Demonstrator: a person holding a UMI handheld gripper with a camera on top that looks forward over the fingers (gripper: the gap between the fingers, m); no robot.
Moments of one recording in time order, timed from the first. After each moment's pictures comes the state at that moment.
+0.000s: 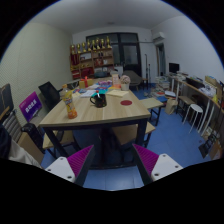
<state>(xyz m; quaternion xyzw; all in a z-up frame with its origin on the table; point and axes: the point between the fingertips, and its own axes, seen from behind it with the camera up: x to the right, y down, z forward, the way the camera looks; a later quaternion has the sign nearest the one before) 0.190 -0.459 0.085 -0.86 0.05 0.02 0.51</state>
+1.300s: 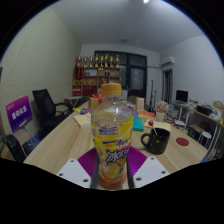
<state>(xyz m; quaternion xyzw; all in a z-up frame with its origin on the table) -0.067 -0.032 0.063 -0.78 0.03 -0.05 0.62</state>
